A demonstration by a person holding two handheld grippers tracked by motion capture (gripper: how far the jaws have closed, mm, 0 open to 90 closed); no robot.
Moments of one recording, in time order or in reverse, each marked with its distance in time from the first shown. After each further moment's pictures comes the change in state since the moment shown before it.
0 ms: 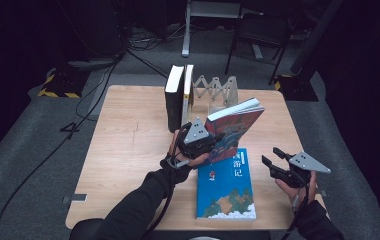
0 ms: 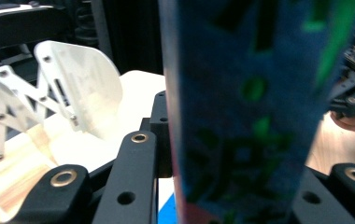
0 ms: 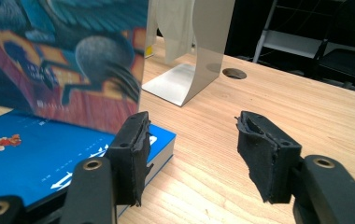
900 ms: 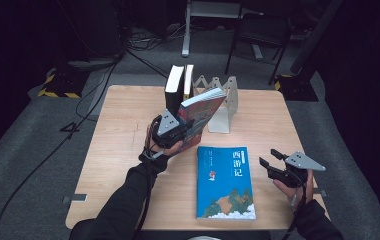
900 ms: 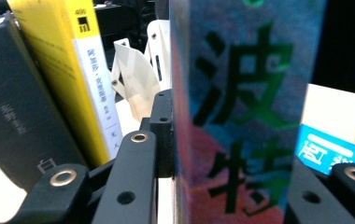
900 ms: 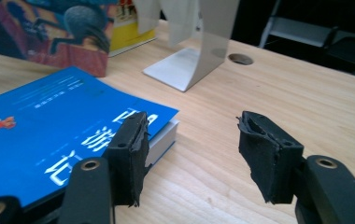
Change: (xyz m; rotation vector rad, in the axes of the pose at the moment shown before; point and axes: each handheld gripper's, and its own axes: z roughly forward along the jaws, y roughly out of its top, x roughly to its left) left arm 0.060 -0.037 -0.032 -0.007 0.188 -0.040; right arm 0.000 -0.006 0.008 0.056 0.025 -0.007
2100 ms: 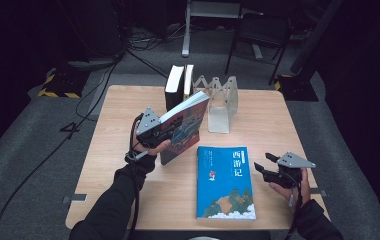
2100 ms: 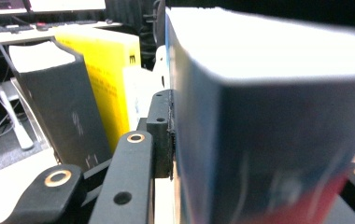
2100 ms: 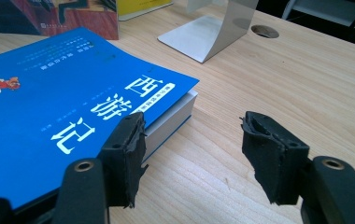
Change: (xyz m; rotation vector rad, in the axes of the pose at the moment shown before) left arm 0.016 0.013 -0.038 -0.078 -0.029 -0.031; right arm 0.005 -0.005 0.012 0.114 0.046 -0.045
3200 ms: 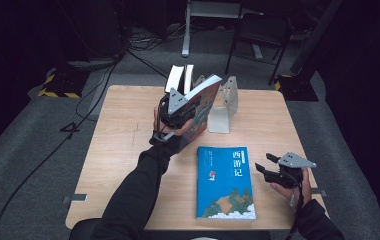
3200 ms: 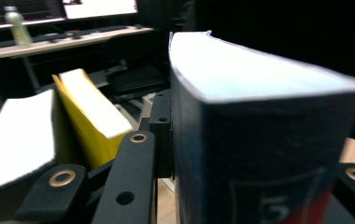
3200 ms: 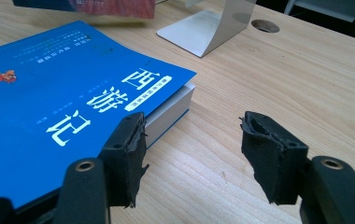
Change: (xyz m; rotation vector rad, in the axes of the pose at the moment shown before) left arm -0.014 0.046 0.070 0.006 0.191 -0.004; right arm -0.004 -0.003 -0.001 0.009 0.005 -0.002
